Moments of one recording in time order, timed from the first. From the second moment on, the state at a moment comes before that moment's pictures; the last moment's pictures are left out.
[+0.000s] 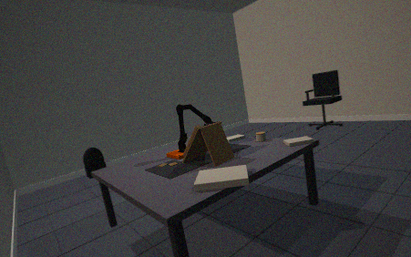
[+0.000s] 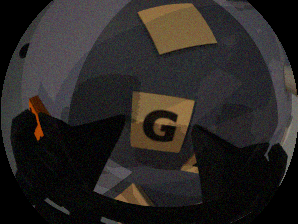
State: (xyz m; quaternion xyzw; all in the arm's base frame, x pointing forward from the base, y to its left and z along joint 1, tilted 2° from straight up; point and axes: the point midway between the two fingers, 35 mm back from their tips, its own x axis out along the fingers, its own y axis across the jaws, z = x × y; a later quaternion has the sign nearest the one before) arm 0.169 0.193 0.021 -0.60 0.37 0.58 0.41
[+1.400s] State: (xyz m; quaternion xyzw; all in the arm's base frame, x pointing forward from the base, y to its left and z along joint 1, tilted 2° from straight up) arm 0.165 0.194 0.029 -0.60 0.37 0.58 0.41
